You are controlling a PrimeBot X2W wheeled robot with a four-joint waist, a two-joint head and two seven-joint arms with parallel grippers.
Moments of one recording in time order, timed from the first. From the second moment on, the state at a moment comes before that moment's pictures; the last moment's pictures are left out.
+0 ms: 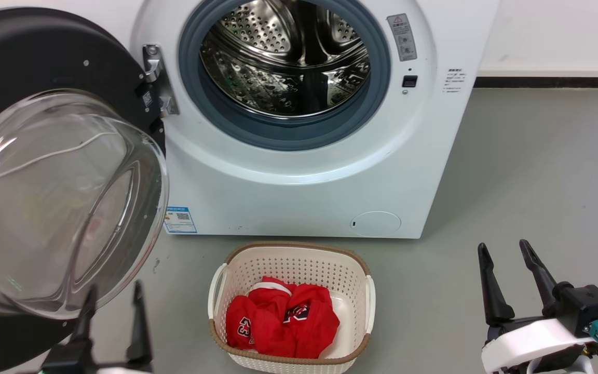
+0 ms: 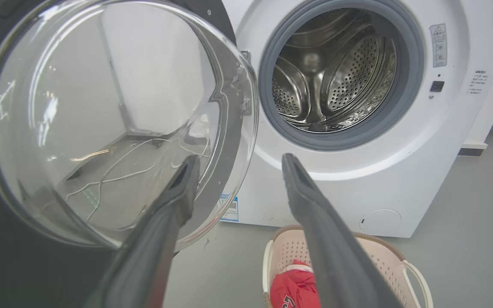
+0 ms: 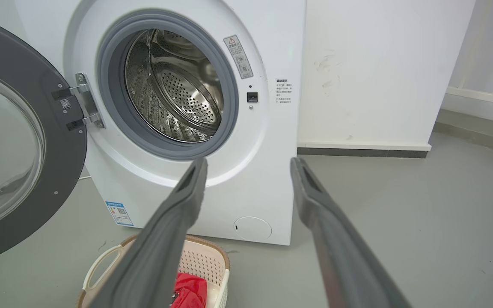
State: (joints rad) left arm 0.14 0.06 0.16 0.02 -0.06 -0.07 -0.26; right arm 0.02 -0.05 -0.02 0.07 0.10 0.13 -0.17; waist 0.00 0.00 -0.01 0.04
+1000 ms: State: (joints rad) left arm 0.00 0.06 0.08 0.12 -0.07 -0.08 -0.26; right arm 0.03 -0.05 0.00 0.06 0.09 0.13 -0.15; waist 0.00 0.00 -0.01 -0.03
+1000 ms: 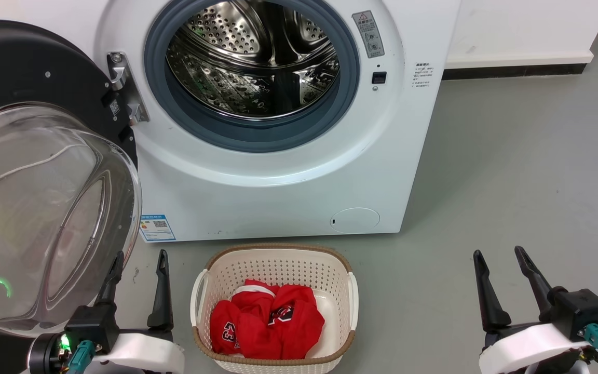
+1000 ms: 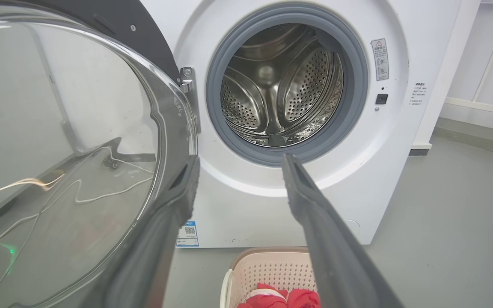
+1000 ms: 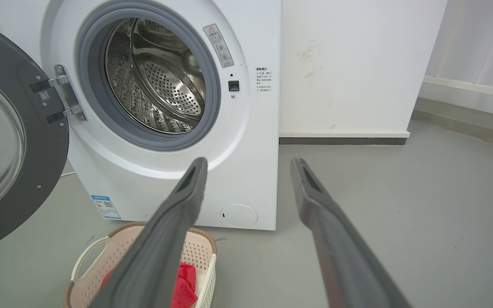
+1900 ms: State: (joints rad) left arm 0.00 0.05 0.09 0.18 -0.41 -0.09 -0.17; right arm 0.04 -0.06 -0.01 0.13 0.44 0.13 -0.10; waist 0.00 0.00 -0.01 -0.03
